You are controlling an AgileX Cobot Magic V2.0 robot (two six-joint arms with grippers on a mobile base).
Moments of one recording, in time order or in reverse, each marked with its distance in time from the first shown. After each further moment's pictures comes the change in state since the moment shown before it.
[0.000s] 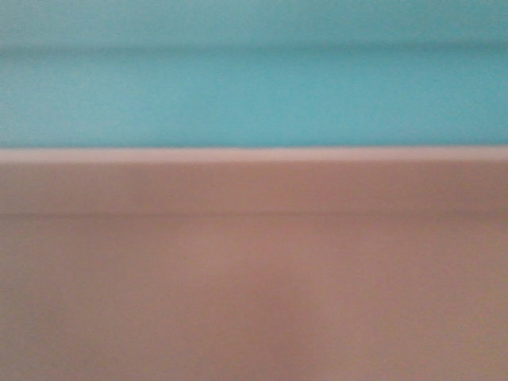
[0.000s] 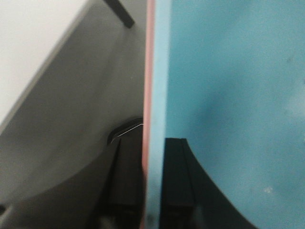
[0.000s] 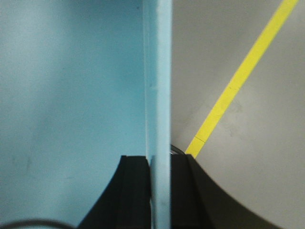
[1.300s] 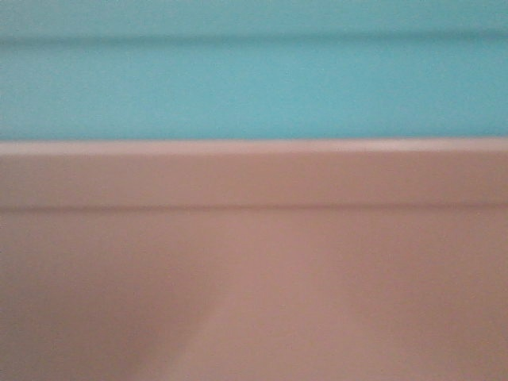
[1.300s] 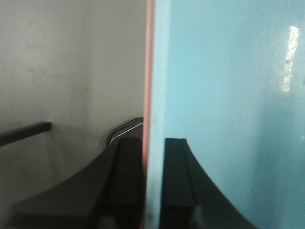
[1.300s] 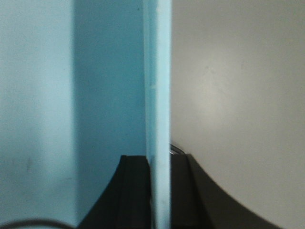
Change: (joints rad) left arm -0.002 0.000 0.000 -0.002 0.000 0.000; right arm 0.000 -0.004 0.002 0.000 0.000 0.000
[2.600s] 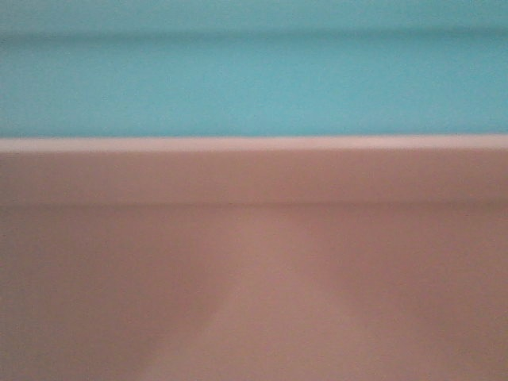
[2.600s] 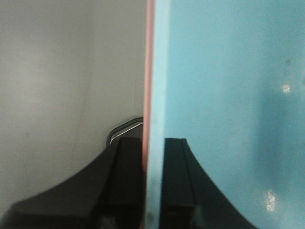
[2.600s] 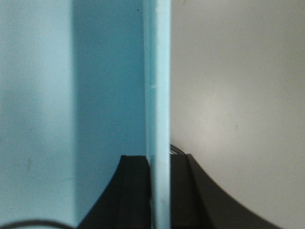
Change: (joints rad) left arm 0.000 0.000 0.000 0.000 0.000 0.000; right arm 0.000 0.000 0.000 -0.002 0.000 0.000
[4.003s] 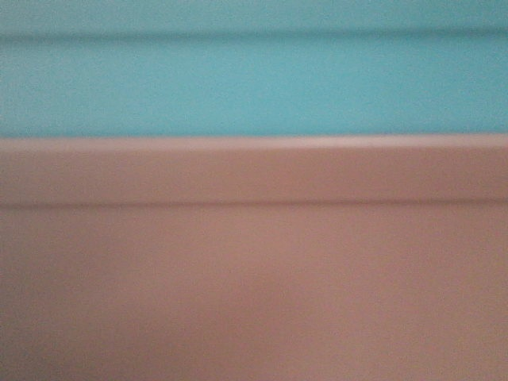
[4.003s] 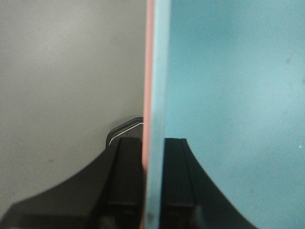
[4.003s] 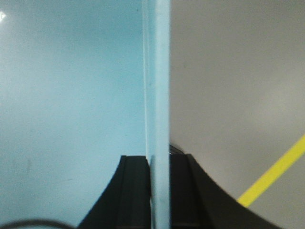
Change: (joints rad) left arm 0.000 0.000 0.000 -0.002 0.000 0.000; right arm 0.000 0.000 0.000 -0.004 0.000 0.000
